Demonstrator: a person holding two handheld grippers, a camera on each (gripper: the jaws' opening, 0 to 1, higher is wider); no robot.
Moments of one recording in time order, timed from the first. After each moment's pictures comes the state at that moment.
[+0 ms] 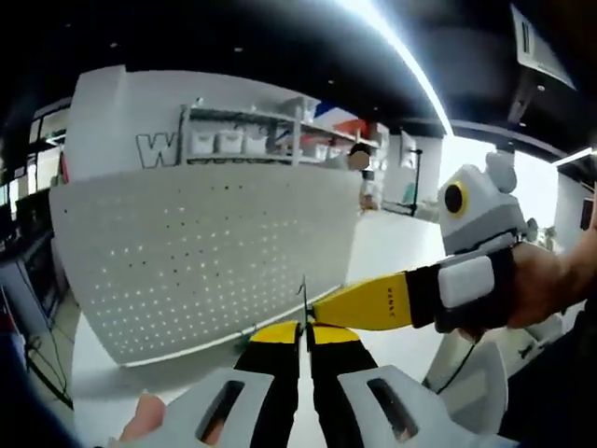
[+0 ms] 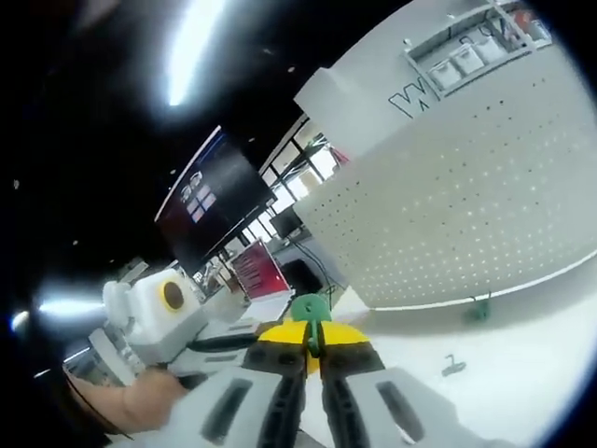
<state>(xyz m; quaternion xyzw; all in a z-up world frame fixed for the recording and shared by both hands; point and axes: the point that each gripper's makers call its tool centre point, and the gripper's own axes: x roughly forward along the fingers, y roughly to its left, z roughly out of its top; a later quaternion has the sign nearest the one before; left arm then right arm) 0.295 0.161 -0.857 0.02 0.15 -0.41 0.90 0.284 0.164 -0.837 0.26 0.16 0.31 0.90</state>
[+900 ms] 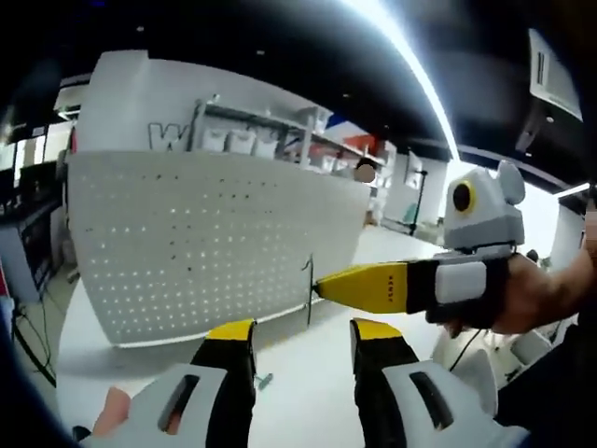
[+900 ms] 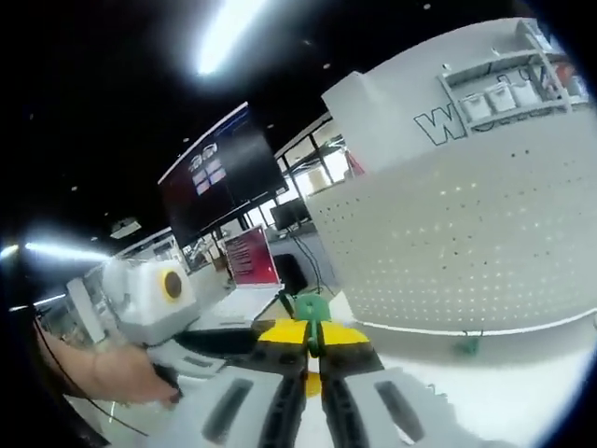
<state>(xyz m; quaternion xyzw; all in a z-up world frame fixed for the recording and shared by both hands) 0.295 0.193 -0.866 -0.04 0.16 -0.41 0.90 0.294 0.185 -0.833 0.15 0.13 0.32 0.93</state>
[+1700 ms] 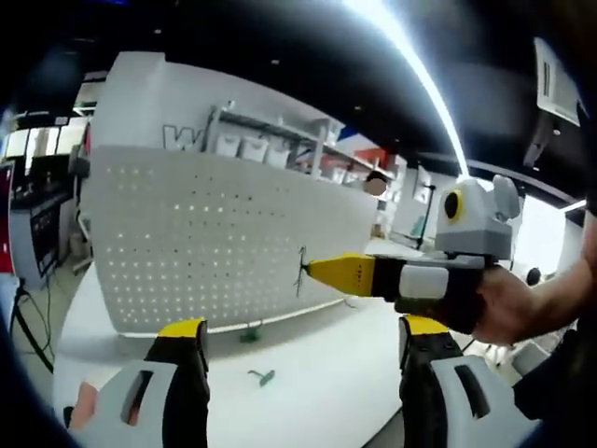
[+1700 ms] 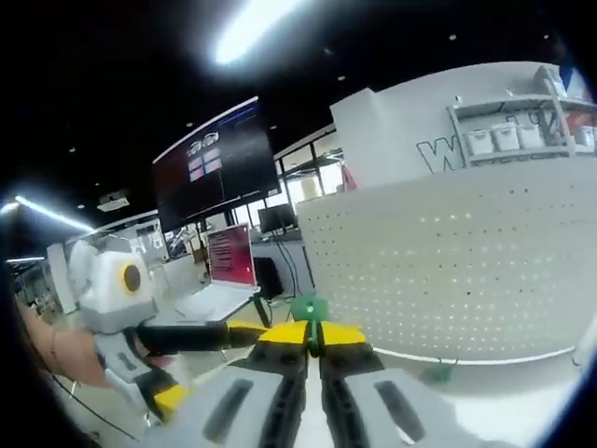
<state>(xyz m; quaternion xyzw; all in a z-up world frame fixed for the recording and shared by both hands) 0.284 0.209 -0.867 -0.07 0.14 -0.39 0.91 0.315 0.175 -0.838 0.10 0.08 0.28 0.95</state>
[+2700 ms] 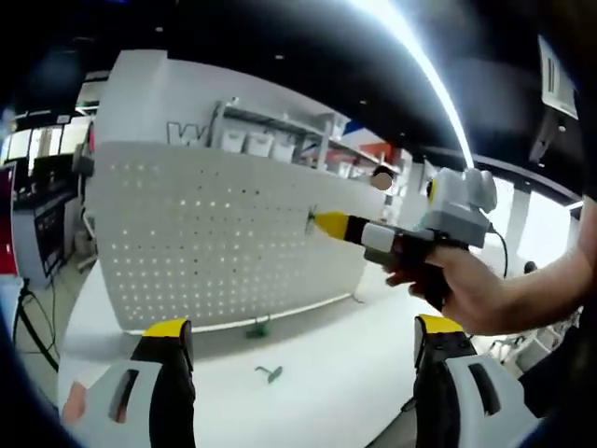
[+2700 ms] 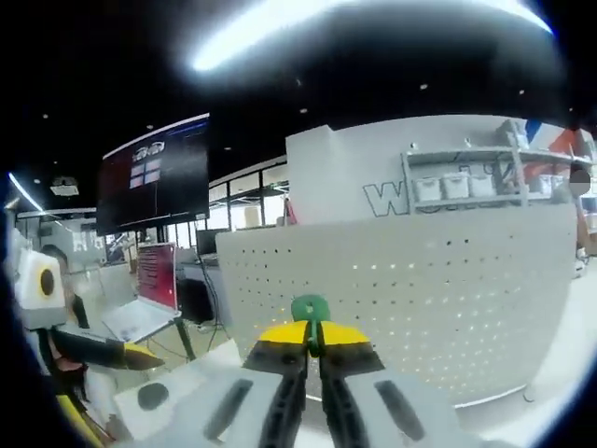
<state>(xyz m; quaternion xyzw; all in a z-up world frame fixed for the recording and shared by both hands) 0.293 0.212 -0.873 -0.06 0.16 -0.38 0.91 0.385 0.103 -0.822 0.04 0.01 0.14 0.99</state>
